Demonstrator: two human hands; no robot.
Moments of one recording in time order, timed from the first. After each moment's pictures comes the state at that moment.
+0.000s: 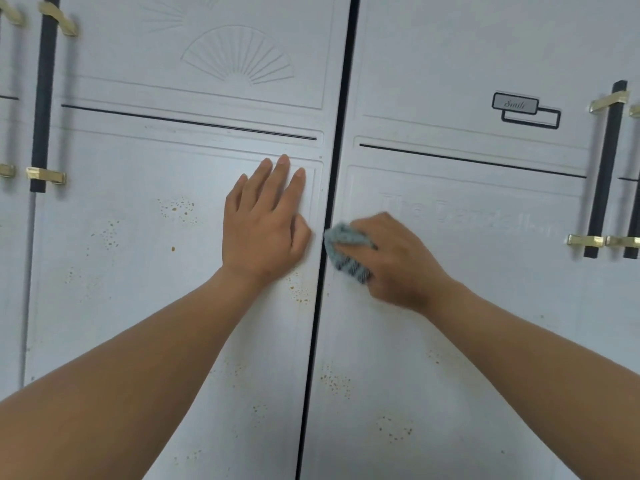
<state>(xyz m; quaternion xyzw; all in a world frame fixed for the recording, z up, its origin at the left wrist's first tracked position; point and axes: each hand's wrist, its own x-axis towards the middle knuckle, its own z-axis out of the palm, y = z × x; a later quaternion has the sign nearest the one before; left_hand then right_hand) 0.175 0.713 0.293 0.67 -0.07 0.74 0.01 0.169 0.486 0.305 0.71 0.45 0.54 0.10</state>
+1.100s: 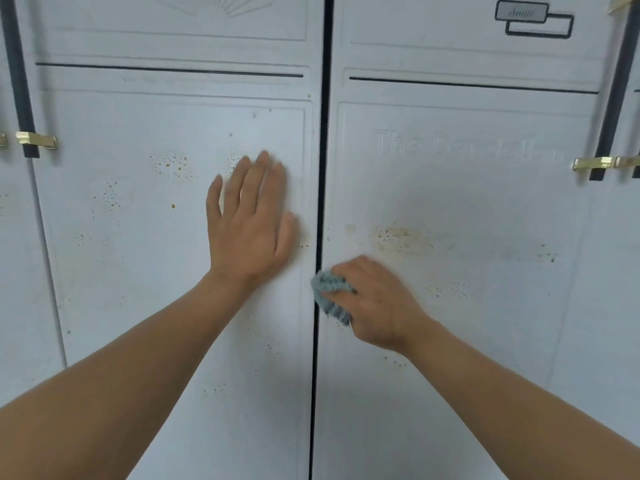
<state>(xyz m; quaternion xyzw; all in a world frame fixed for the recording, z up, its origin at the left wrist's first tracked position) 0.160 0.728 0.223 0.71 -0.08 0.70 -0.01 0.158 0.496 0.168 0.76 0.46 0.47 0.02</state>
